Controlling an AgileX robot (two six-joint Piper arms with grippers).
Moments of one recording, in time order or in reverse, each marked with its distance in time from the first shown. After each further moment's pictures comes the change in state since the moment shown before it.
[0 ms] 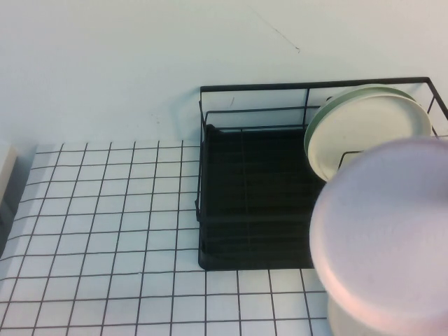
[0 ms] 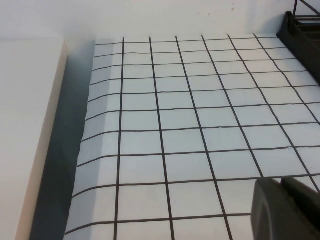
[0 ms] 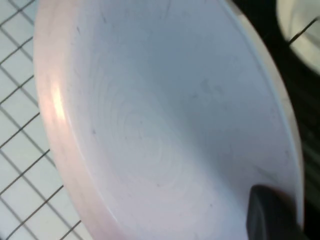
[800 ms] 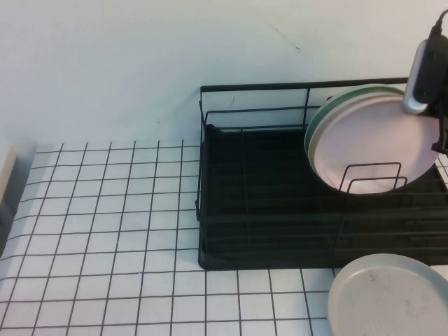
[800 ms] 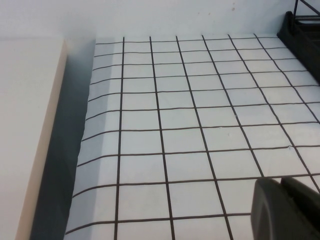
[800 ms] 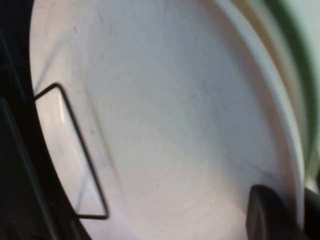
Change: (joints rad) right arm 0.000 0.532 -0.097 0.081 -0.743 -0.804; left arm 0.000 0.000 0.000 0.000 0.000 -0.004
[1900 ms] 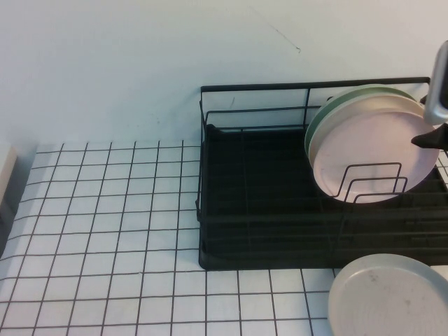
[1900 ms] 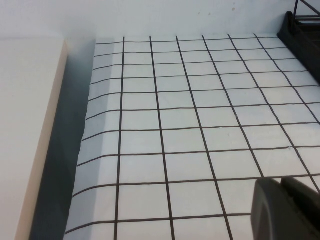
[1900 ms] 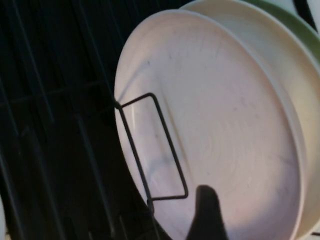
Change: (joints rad) right arm -0.020 -0.161 0.077 0.022 0.199 0.008; left arm 0.000 0.000 0.000 0.000 0.000 -0.002
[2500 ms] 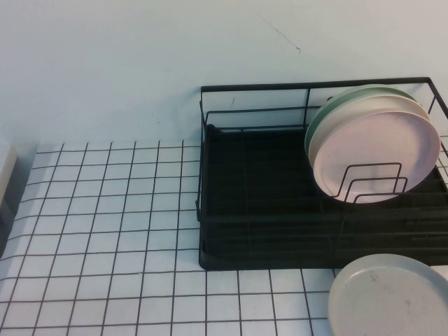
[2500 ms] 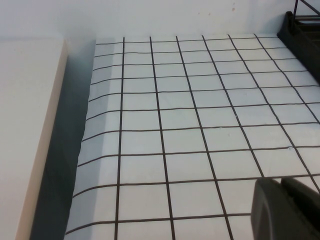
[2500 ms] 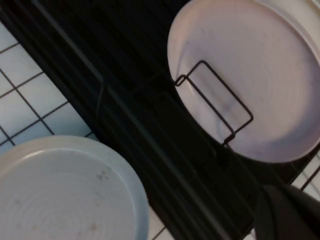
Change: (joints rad) right arm -0.054 -0.399 0.213 -0.079 0.178 0.484; left arm 0.000 0.000 0.000 0.000 0.000 0.004
